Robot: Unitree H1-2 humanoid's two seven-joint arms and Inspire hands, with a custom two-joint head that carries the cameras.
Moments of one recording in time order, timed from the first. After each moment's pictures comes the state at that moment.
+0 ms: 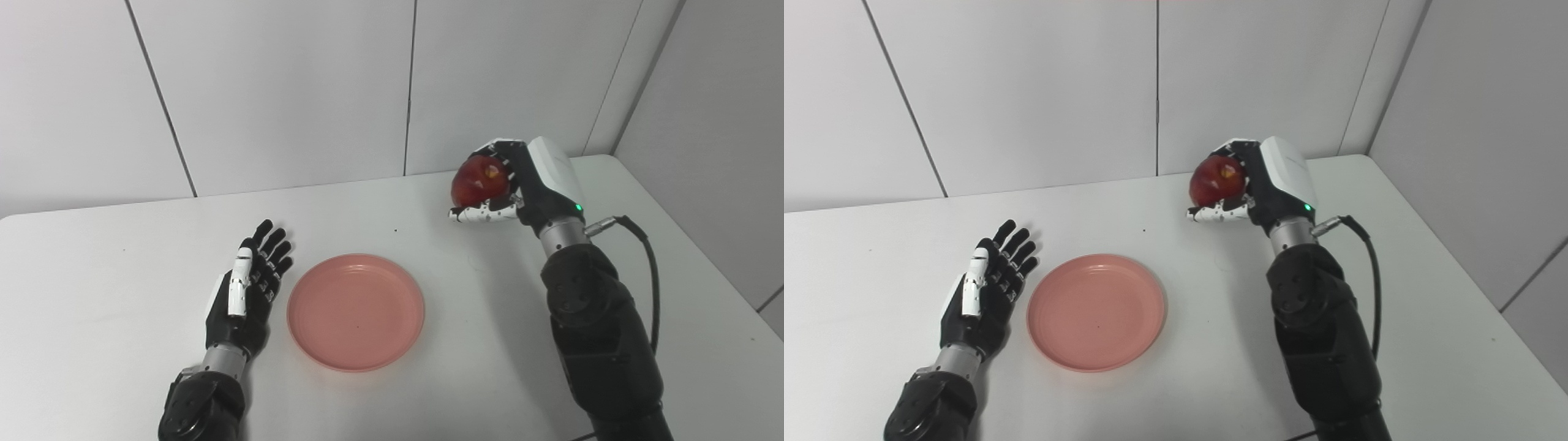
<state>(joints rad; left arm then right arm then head) -0.32 -0.07 0.01 0.22 -0.25 0.13 -0.18 -0.42 -0.21 0.03 -0.32 -0.77 0.48 0.25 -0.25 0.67</state>
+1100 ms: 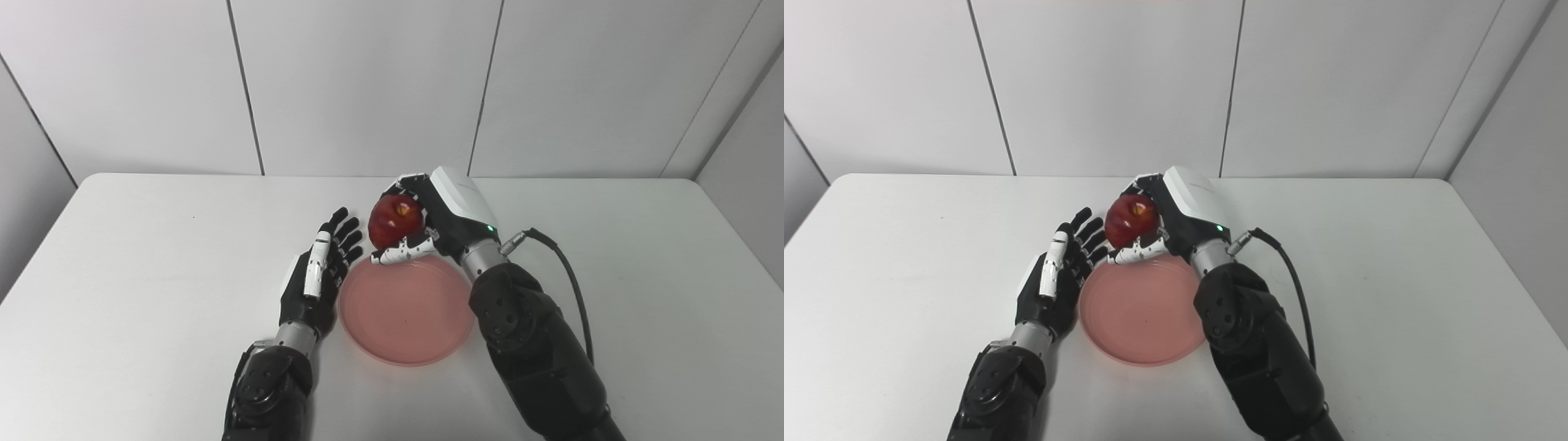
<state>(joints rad) -0.30 -0.13 -0.02 0.19 -0.19 0.12 -0.10 -0.51 -0.09 0.37 -0.14 -0.78 0.47 0.26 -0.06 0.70</state>
